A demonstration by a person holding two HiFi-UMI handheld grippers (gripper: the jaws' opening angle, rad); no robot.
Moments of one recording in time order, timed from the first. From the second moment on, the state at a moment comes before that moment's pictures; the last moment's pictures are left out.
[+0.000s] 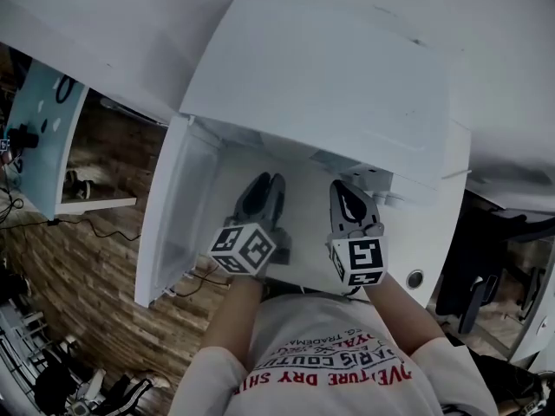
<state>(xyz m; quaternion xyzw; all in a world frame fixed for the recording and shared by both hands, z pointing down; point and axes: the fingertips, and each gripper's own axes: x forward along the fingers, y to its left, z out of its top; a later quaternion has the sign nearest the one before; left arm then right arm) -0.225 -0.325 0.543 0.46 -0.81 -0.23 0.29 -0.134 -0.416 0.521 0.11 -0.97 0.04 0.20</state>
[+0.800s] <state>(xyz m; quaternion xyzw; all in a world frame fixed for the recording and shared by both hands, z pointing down) -0.251 -0.374 0.597 0.38 -0.72 -0.41 0.42 -0.141 -0.414 0.549 0.10 -0.97 0.04 0.23</state>
